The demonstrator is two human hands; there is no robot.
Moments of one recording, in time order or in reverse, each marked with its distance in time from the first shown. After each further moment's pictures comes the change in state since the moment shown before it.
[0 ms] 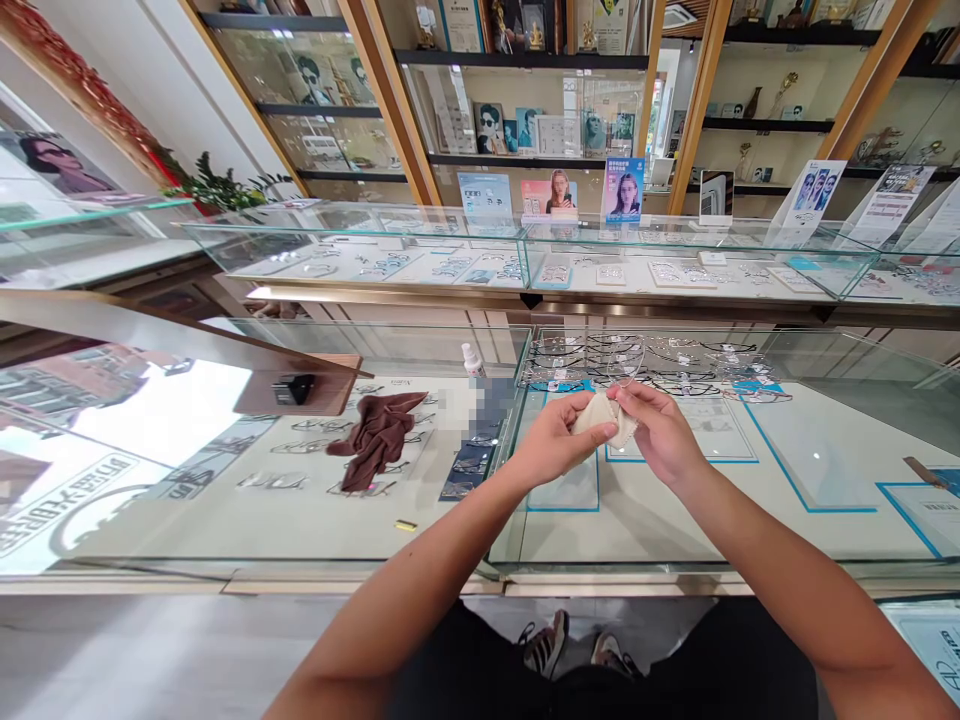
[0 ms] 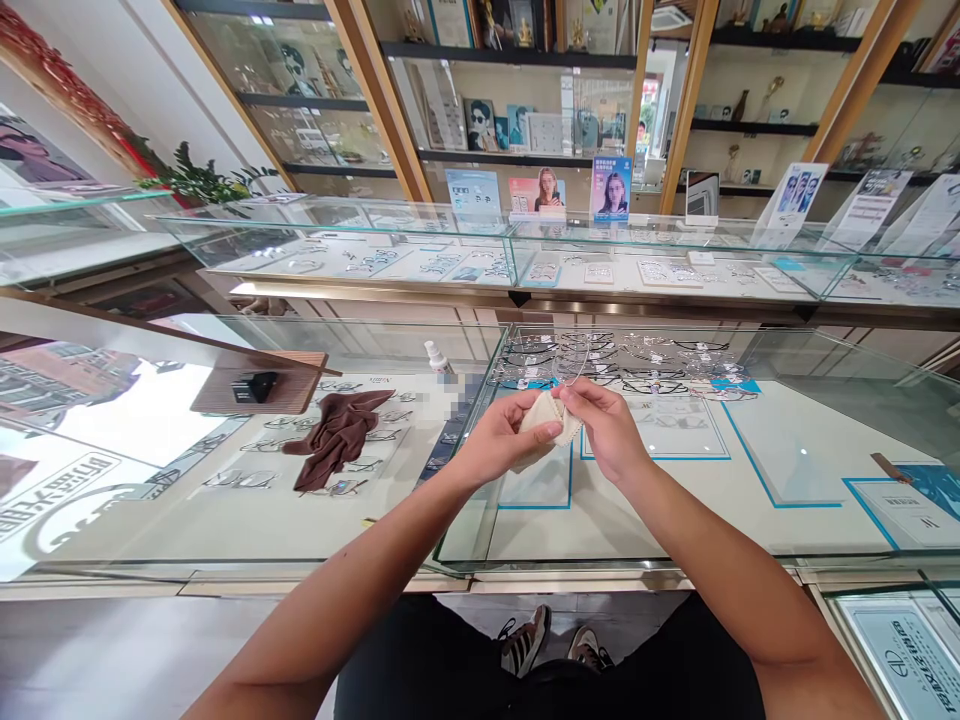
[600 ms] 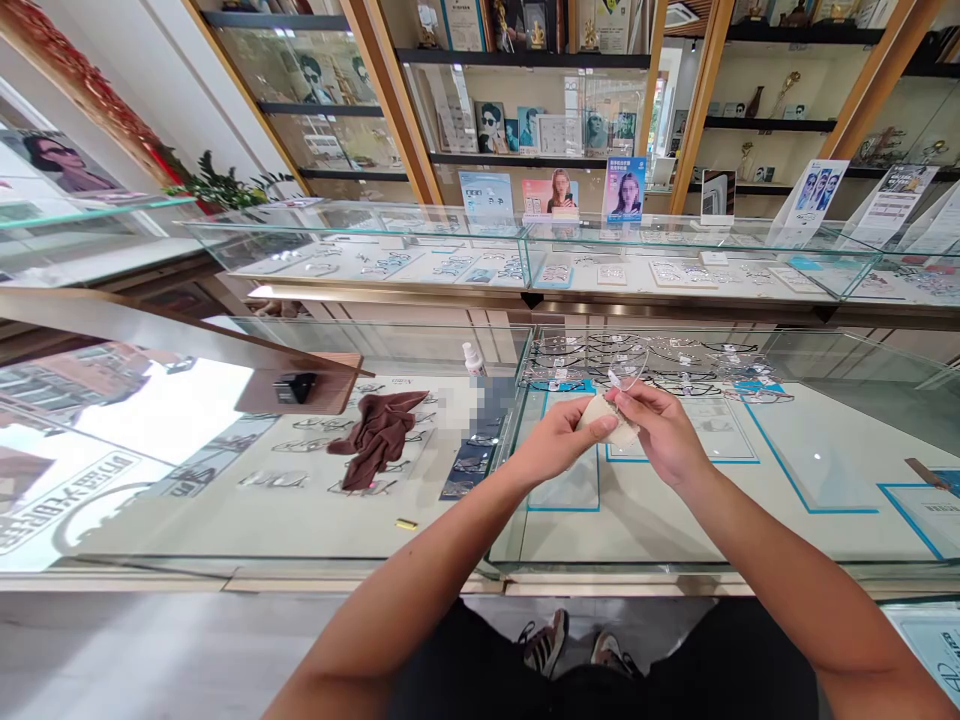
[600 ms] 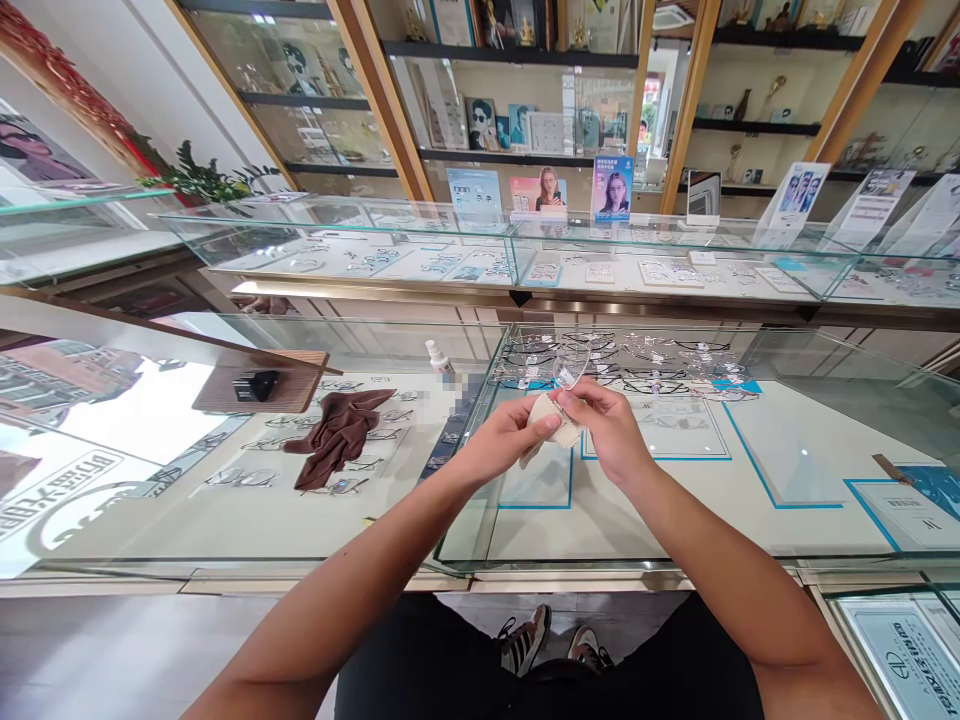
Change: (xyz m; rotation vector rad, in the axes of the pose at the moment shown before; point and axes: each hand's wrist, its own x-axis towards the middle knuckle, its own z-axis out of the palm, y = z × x) left_hand 0.003 0.002 -0.001 0.074 -0.036 0.001; right_hand -0.002 0.000 -0.005 -0.079 -0.048 -0.045
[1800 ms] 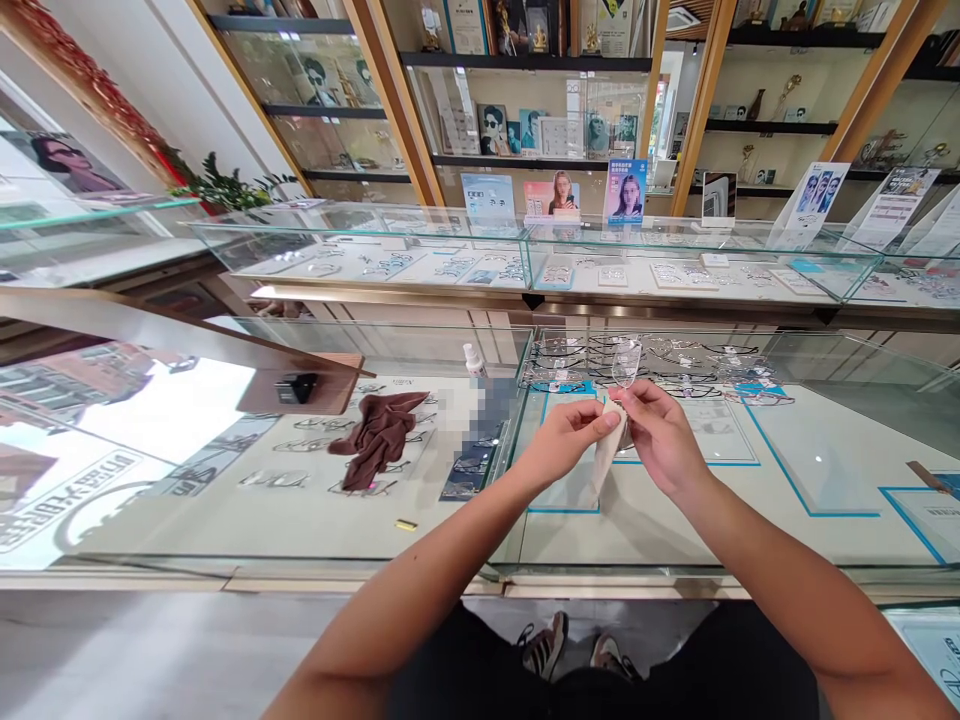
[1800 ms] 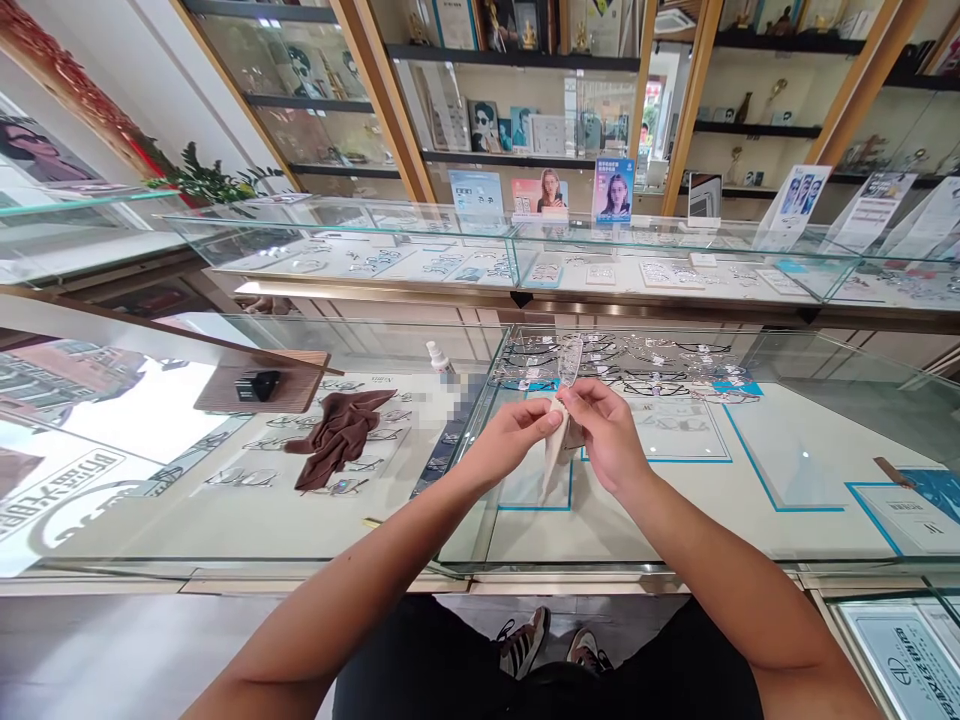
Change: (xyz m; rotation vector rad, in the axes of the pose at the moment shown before) left_hand 0.003 -0.007 0.006 -0.141 0.079 -0.023; right_hand -0.008 -0.008 0.014 0.147 0.115 0.079
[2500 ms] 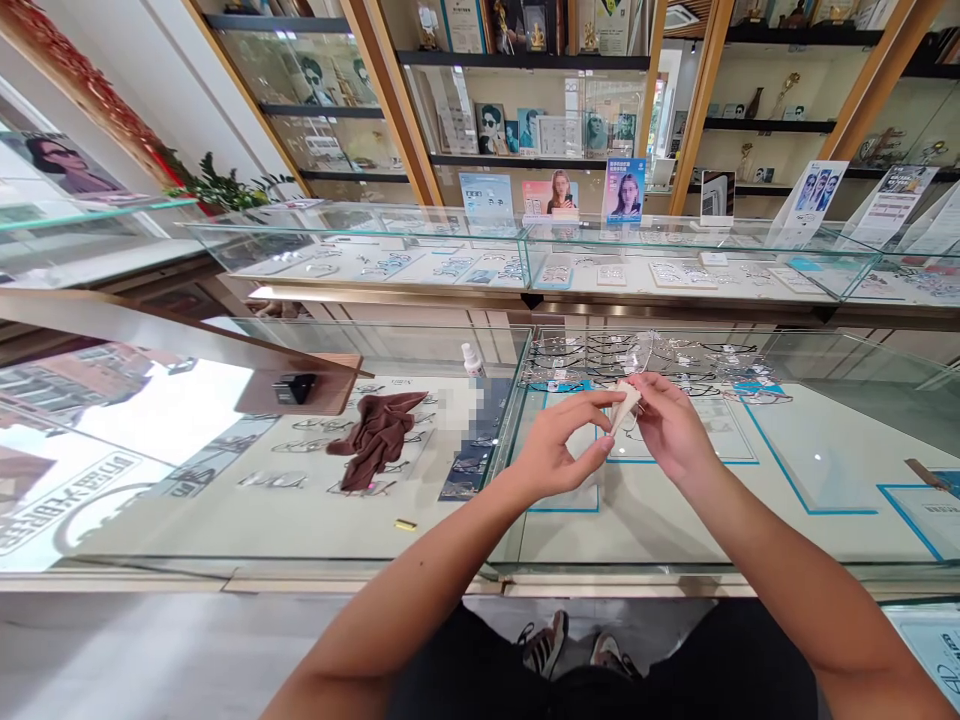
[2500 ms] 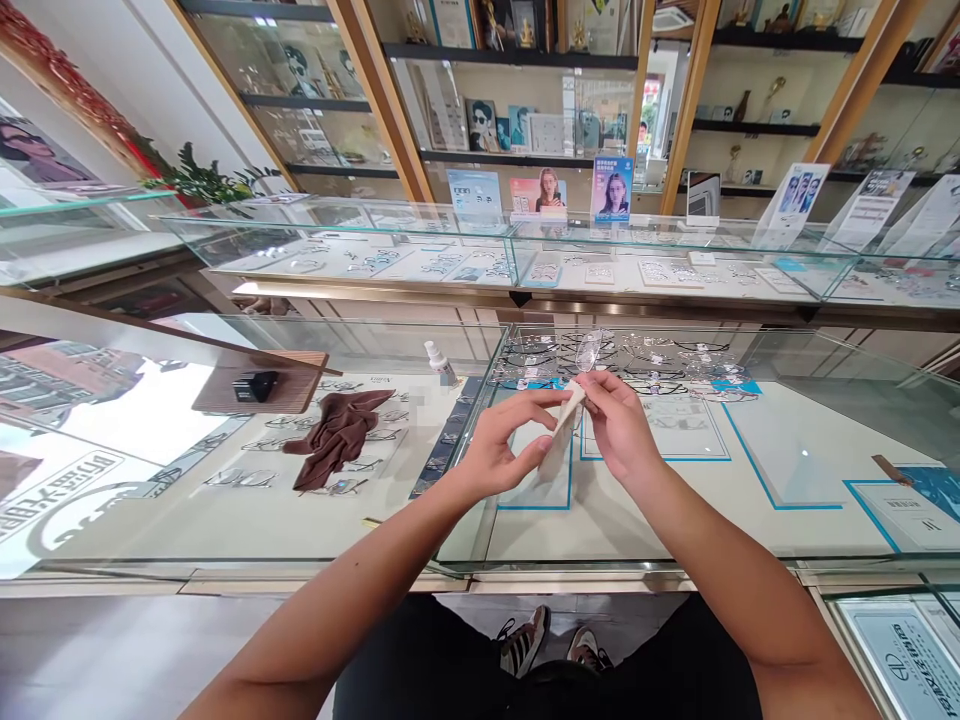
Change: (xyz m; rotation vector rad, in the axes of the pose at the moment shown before) left_hand -0.014 0.005 -0.004 0.499 0.064 0.631; right_hand 0.014 -0.003 -0.013 0.047 0.054 0.008
